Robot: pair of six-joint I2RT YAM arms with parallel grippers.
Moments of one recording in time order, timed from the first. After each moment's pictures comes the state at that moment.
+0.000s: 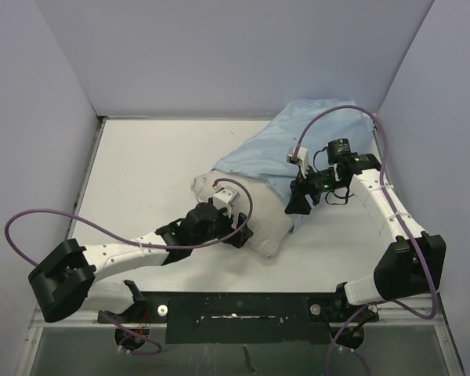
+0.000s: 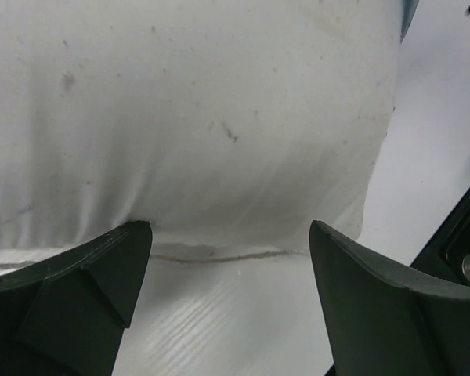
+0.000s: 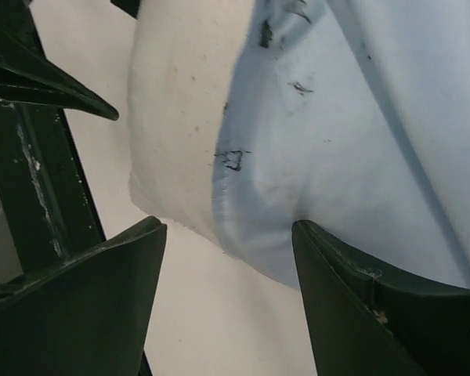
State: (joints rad) left arm -0.96 1.28 0.62 0.20 -0.05 -0.42; right arm 0.16 1.42 1.25 -1.03 -0.86 -0.74
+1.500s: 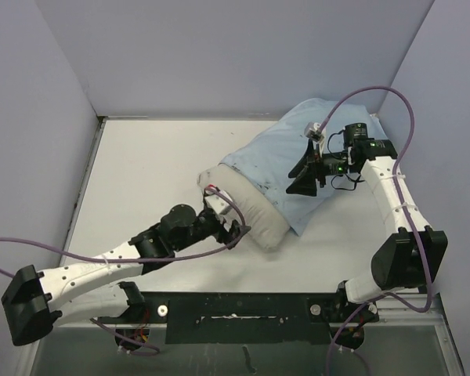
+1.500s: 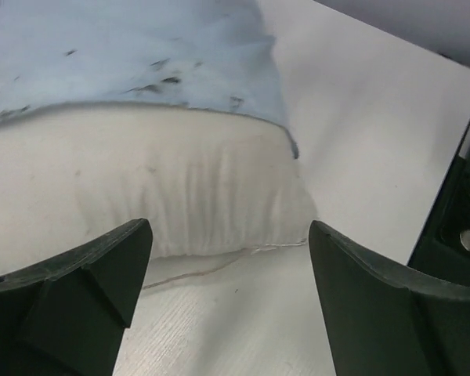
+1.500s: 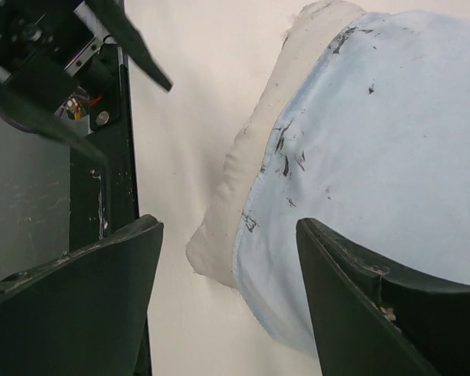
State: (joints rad) left arm -0.92 1.01 0.59 0.24 0.01 -0.16; right arm 0.07 1.50 1.42 -1.08 -1.20 -0.75
